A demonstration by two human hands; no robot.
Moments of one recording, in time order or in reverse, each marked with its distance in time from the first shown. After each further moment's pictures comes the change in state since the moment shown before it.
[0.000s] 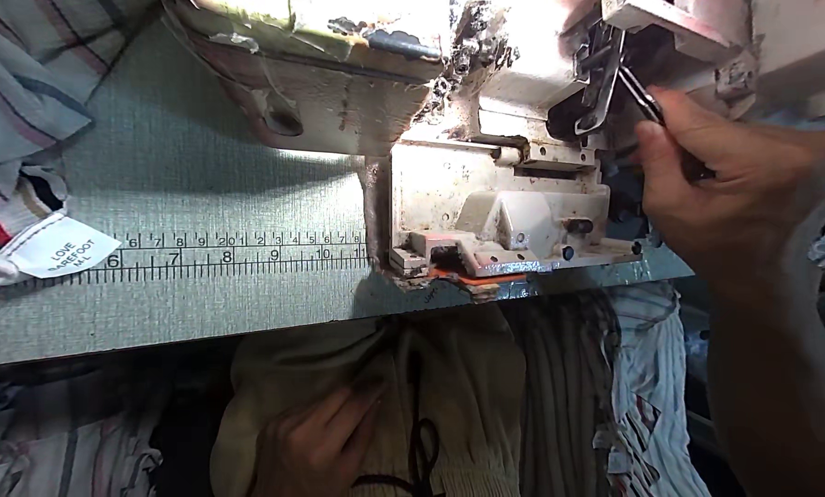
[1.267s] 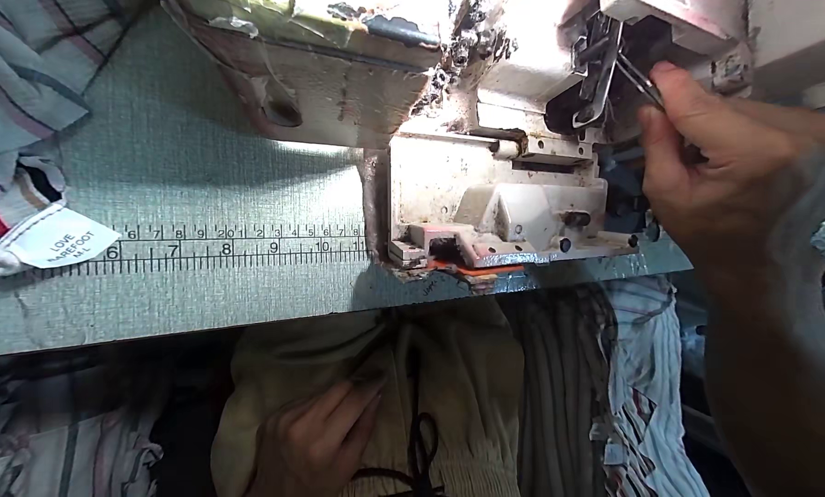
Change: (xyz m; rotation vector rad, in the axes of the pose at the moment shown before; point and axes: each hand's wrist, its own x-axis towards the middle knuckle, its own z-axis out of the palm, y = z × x) left_hand -0.001 -0.001 0.001 0.006 0.016 0.019; right_hand 0.002 0.001 -0.002 -0.155 0.015 -0.051
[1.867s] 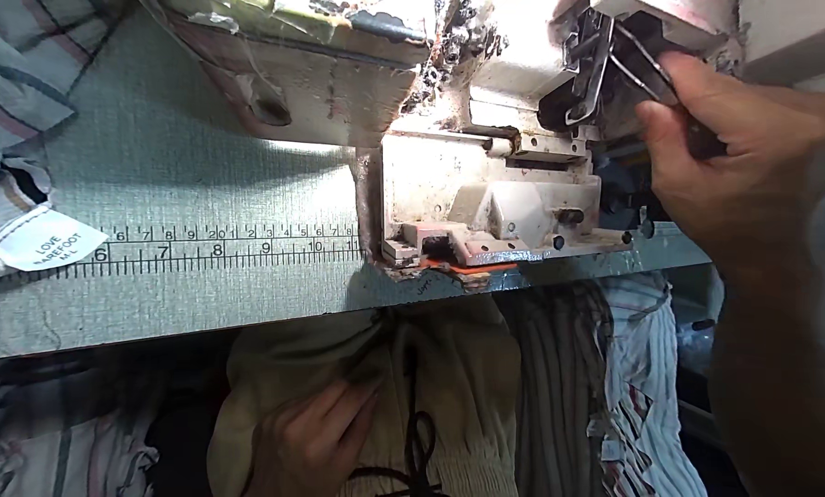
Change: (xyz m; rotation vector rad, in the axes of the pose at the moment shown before) left_hand 0.000 0.000 0.000 -0.001 -0.011 -0.008; right_hand 0.007 0.007 -0.001 0.117 -0.008 0.009
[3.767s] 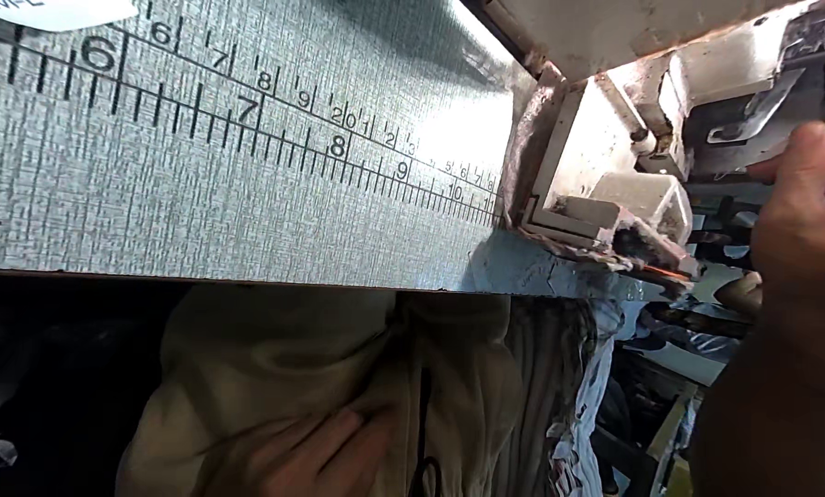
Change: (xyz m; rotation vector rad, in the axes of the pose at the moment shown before) left_hand -0.023 -0.003 -0.014 -0.232 -0.065 0.028; right_hand 0.009 -0.007 -0.001 -0.059 0.035 0.049
